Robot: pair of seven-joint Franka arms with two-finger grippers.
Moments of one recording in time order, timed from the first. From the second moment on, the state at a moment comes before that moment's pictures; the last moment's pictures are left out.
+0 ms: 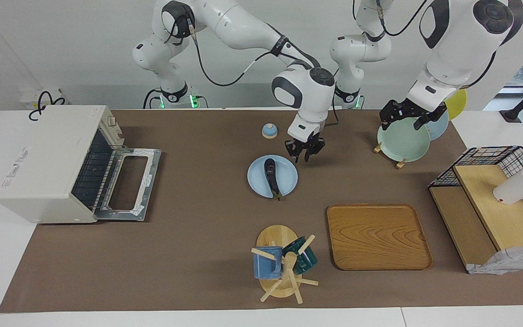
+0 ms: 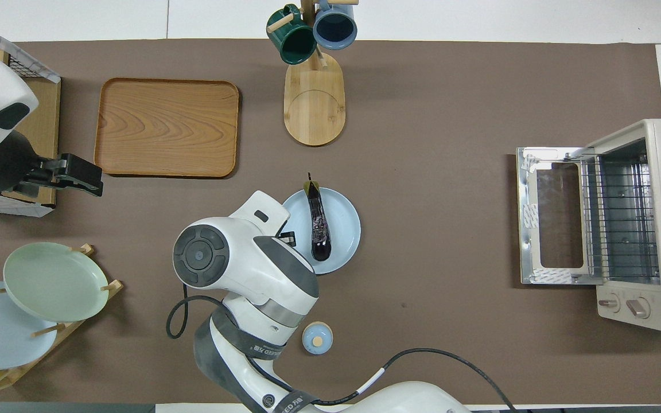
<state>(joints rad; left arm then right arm) -0.04 0.03 -0.12 -1.59 -0.03 1.50 -0.09 0.89 0.57 -0.05 -1.46 -0.10 2.03 0.76</state>
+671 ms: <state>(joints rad) -0.04 0.01 -0.12 -1.61 -0.03 1.51 -0.09 0.85 0.55 -0.06 -1.55 -0.14 2.14 0.74</state>
